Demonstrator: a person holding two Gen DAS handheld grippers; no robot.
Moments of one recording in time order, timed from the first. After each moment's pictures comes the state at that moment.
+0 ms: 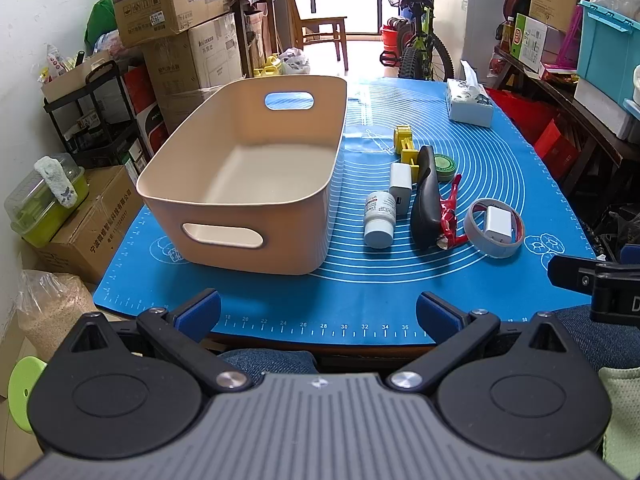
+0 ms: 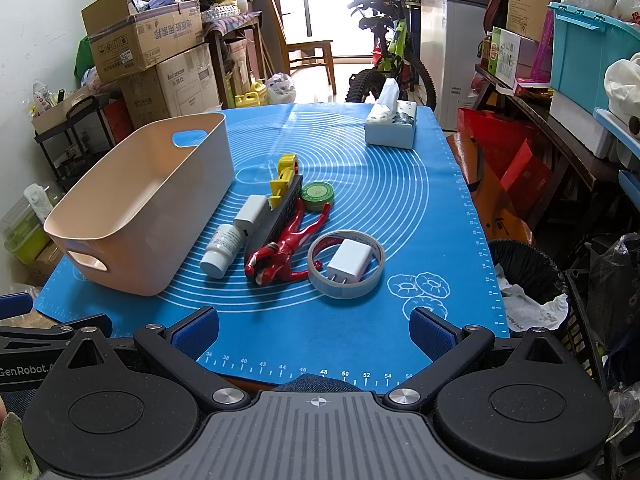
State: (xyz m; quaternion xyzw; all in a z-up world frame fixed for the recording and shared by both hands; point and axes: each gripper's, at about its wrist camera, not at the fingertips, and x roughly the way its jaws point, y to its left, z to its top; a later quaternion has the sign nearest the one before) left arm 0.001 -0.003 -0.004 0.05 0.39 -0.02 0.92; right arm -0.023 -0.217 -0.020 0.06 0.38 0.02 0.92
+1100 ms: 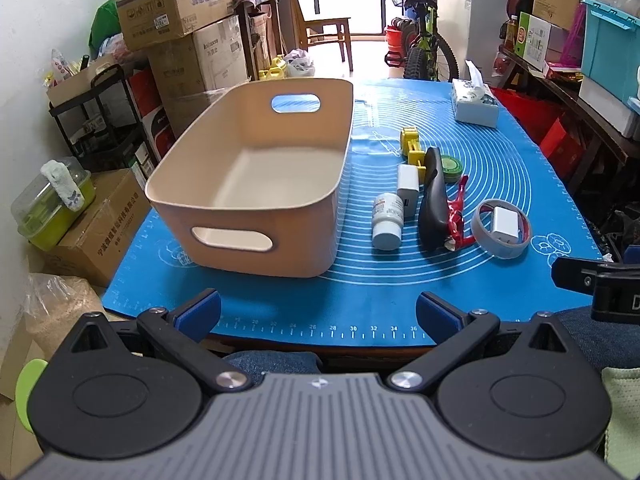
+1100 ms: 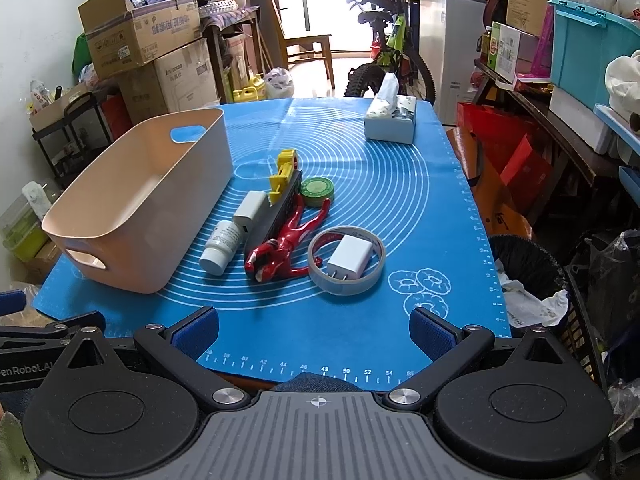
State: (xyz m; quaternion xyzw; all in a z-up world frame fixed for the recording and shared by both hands) left arm 0.001 0.001 0.003 0.06 0.39 -0.01 0.92; right arm -0.019 -0.217 -0.018 0.06 0.39 0.01 0.92
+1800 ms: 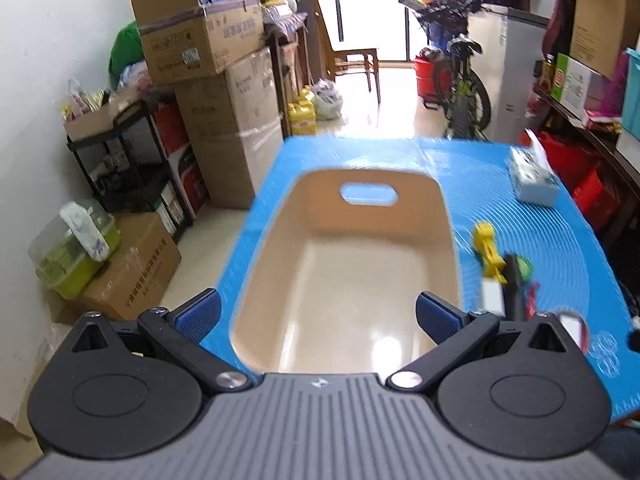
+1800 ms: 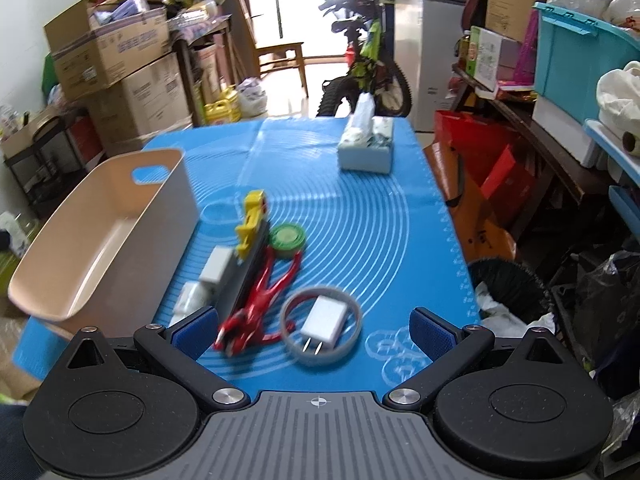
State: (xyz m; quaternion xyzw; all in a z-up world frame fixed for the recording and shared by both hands) left arm 0.115 0.074 0.073 0.06 0.36 0.02 0.93; right arm 0.046 -0.236 0.003 0.07 0.38 -0.03 0.92
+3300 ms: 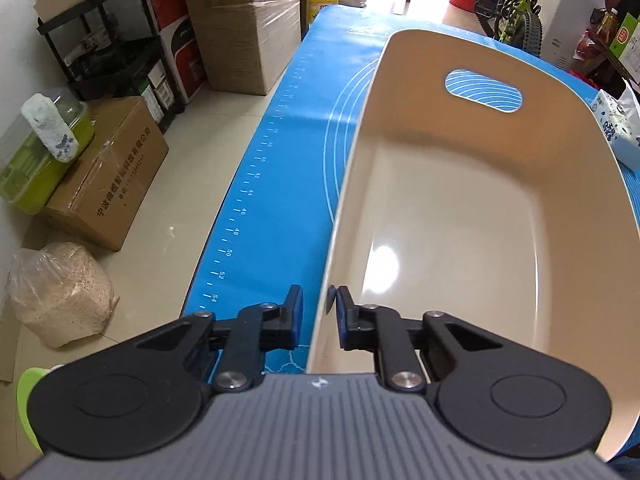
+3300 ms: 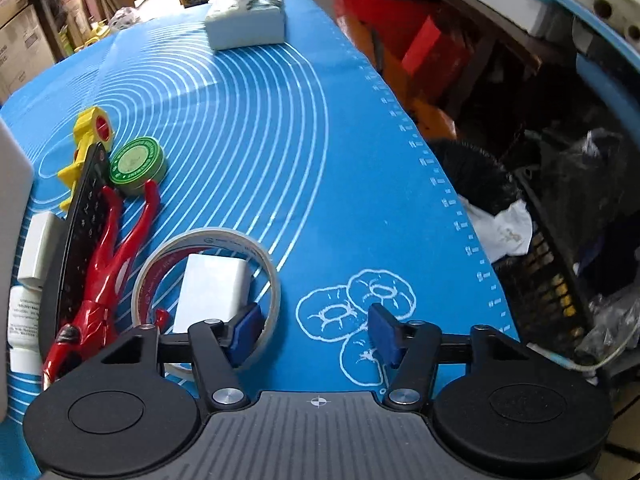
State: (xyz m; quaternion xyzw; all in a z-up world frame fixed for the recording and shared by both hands) left arm 0.221 0.167 -0.031 0.00 0.52 0.02 0.86; right arm 0.141 -0.263 -0.121 0.11 0.52 -0.18 0.83
